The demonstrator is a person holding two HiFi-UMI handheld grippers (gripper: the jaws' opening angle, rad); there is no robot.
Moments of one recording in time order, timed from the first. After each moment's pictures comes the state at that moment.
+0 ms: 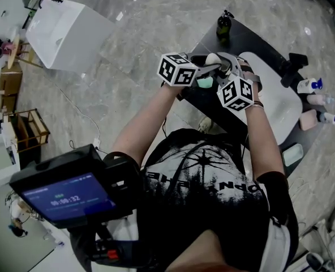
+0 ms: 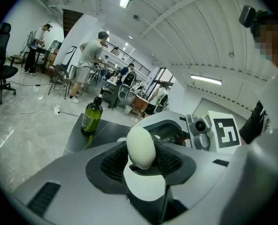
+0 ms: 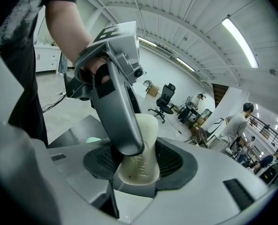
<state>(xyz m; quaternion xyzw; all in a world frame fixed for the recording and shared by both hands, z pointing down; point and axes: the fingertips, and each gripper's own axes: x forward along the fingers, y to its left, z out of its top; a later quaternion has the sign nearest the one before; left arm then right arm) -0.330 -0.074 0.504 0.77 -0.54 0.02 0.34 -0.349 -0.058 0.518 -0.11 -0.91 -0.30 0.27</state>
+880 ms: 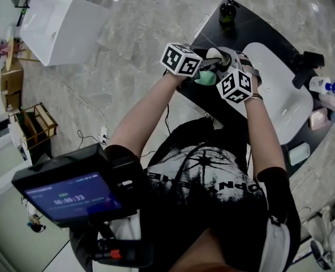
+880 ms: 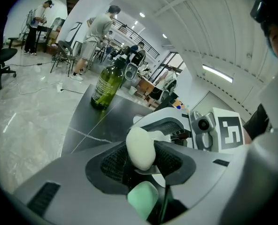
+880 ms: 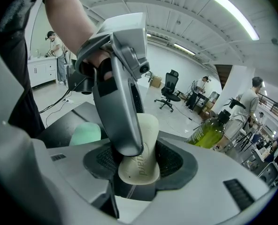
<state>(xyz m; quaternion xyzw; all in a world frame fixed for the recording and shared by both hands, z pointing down) -0.363 -0.096 0.614 0.74 -0.49 0.08 0.46 -0.381 -0.078 0.618 -0.13 -0.91 -0.21 0.34</state>
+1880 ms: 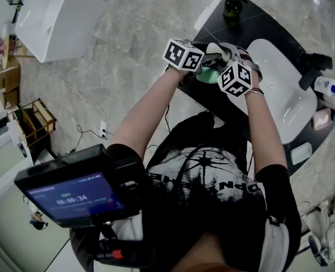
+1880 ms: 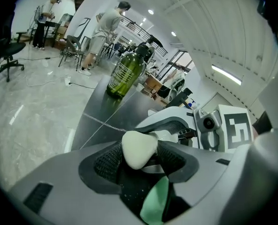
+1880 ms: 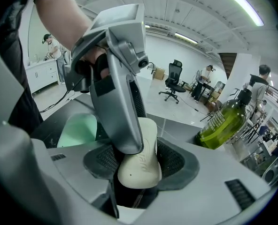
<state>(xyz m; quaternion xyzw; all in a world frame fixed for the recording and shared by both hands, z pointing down) -0.374 -0.089 0.644 0.71 -0.51 0.09 0.48 -0.382 -0.072 0.649 -0.14 -0.89 -0.19 0.38</state>
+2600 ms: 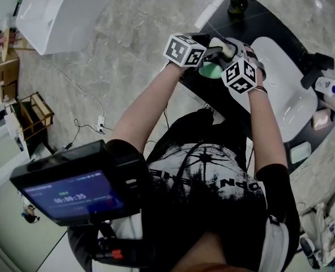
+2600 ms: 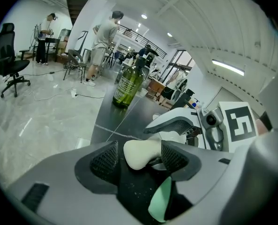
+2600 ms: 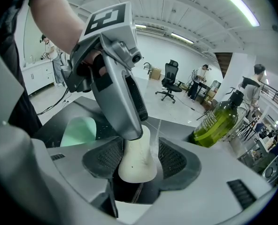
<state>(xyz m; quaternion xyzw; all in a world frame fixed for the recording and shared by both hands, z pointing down) -0.394 -0.085 0.635 0.70 -0.56 0.12 0.43 -0.382 -0.077 0.642 -0.12 -0.90 -0.18 0.38</state>
